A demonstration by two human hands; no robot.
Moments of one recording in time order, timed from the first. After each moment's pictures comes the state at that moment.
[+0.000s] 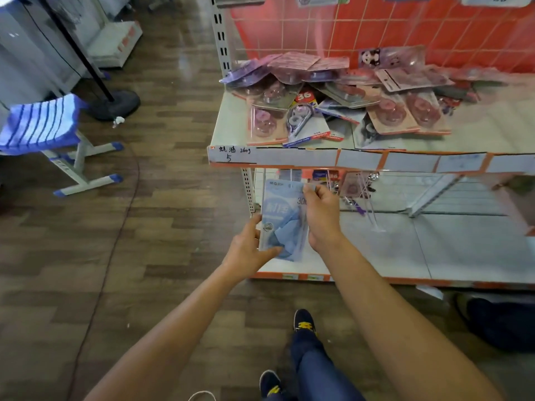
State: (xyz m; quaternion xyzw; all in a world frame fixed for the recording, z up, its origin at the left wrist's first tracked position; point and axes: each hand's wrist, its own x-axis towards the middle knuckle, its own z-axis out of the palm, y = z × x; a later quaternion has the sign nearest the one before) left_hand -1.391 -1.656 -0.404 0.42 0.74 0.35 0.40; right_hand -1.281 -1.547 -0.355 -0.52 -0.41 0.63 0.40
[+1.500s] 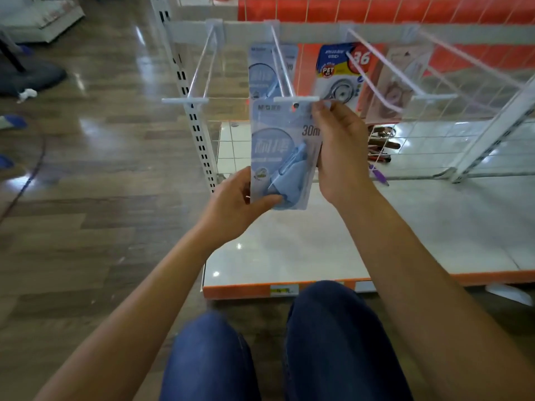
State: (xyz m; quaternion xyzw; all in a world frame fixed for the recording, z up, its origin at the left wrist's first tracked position) left_hand -1.419 -1.524 -0.797 0.55 0.63 0.46 0.30; right_hand -1.285 -1.446 -0.725 -0.34 -0.51 0.57 0.55
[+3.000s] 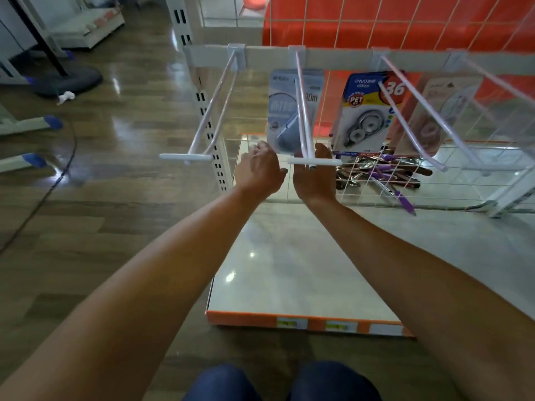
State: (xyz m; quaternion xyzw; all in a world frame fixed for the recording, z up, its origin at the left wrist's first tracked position) left_hand -1.446 -1.374 -0.793 0.50 0.84 0.19 0.09; right_hand -1.352 -1.326 -0.824 -0.54 -0.71 0.27 0.36
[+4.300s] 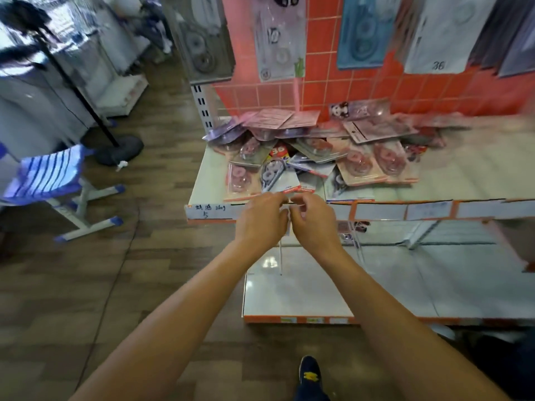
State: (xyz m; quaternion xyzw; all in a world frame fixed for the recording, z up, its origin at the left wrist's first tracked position) left_hand -1.354 -1.522 -0.283 0.59 0.79 0.19 0.07; right_hand -1.247 -1.480 -0.303 -0.47 -0.77 0.32 0.30
